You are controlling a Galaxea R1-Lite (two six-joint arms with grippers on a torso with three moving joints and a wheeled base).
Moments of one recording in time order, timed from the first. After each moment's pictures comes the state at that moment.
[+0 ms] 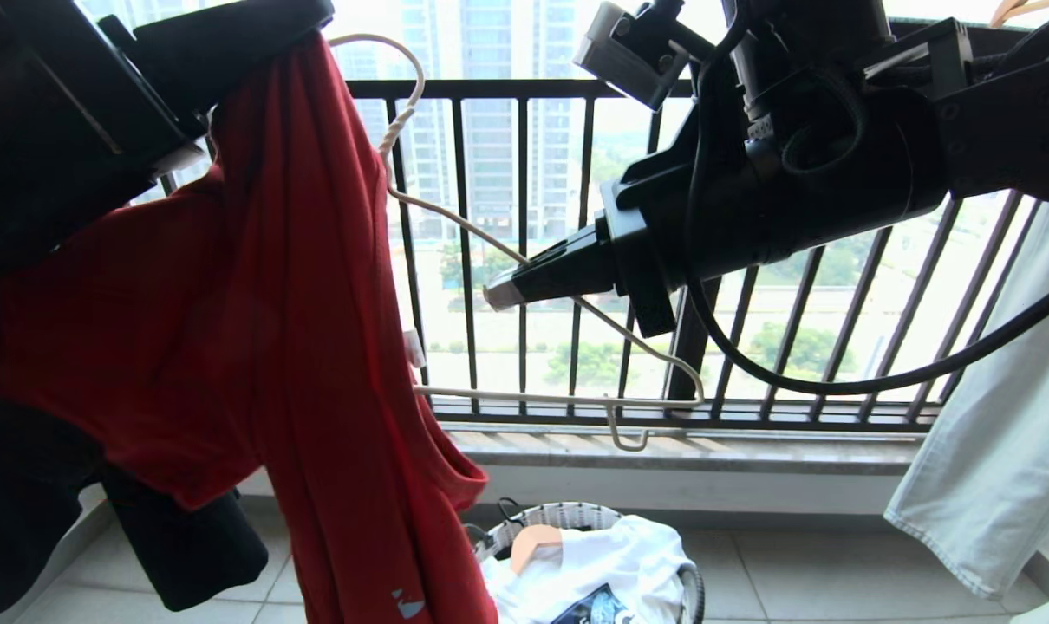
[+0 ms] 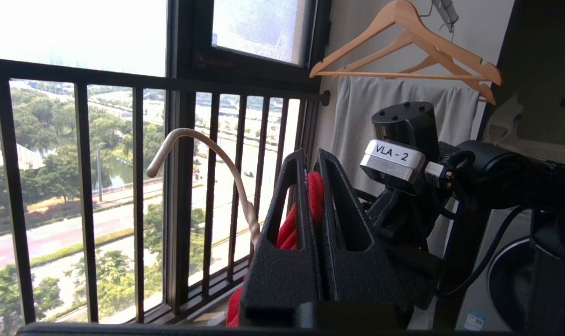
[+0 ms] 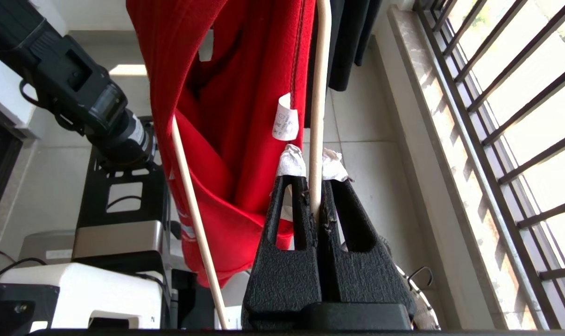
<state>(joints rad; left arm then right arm) -0.41 1.30 -0.94 -0.90 -0.48 -0.42 0.67 1.86 -1.94 0.51 0.70 -0.31</state>
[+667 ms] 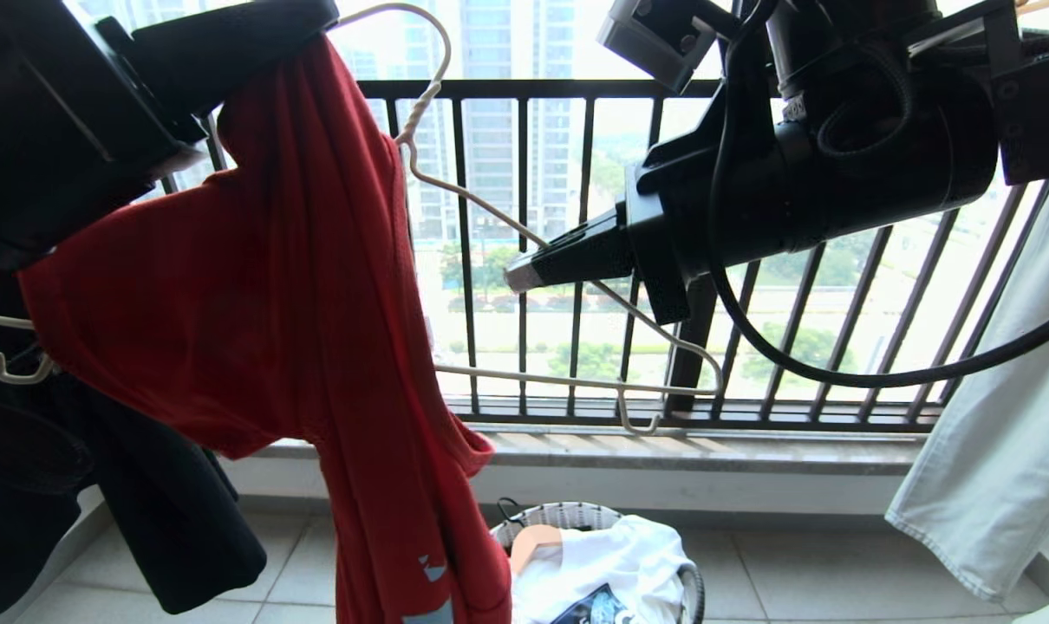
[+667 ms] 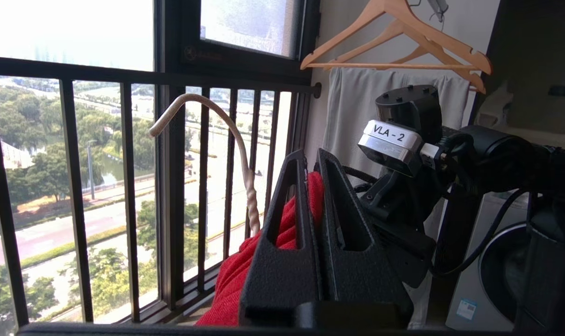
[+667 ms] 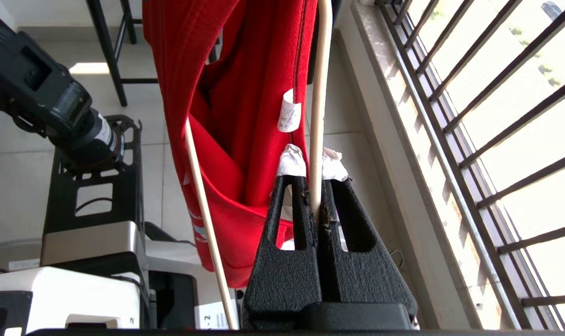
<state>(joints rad) -0.41 1.29 -0.94 -0.88 -0.52 -0.41 0.66 1.82 -1.92 0.50 0.60 -0.32</state>
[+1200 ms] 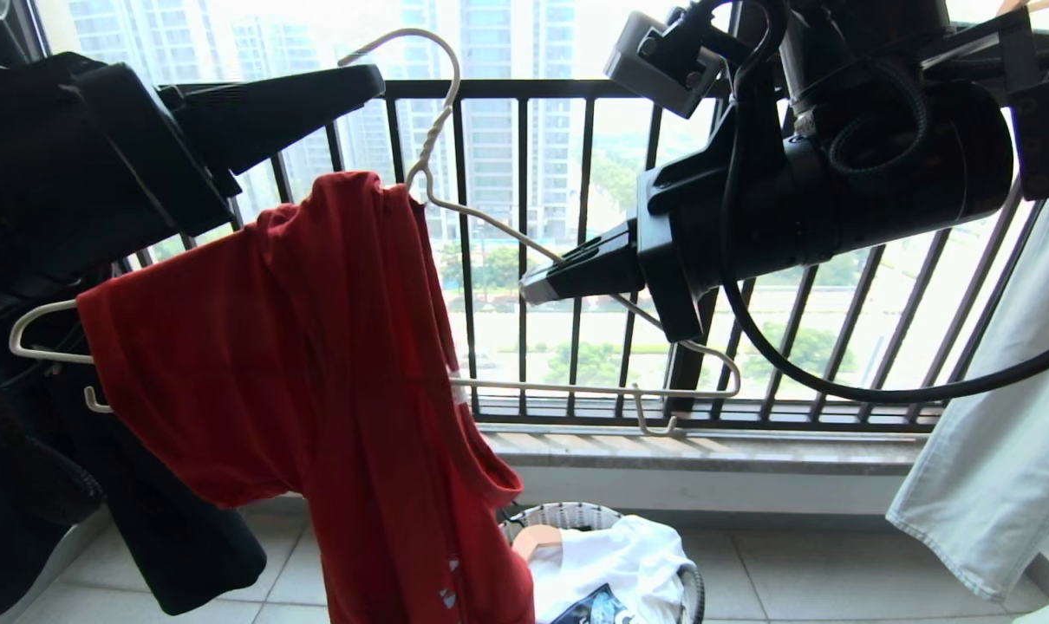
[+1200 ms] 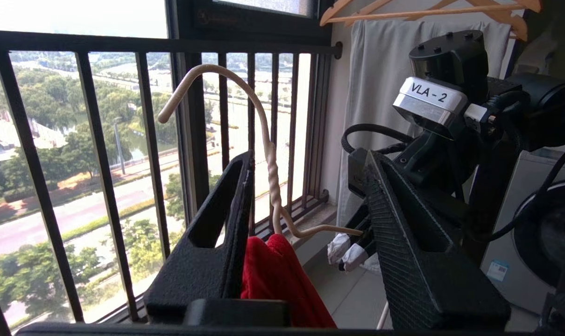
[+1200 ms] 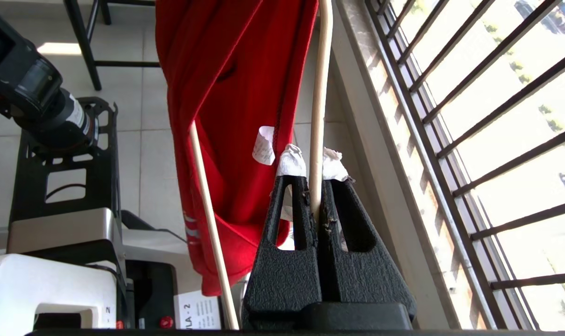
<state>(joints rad) -0.41 1.30 -0.95 -0.75 -0.52 -0.27 0.66 1.79 -1.86 0.49 0.56 -0.38</state>
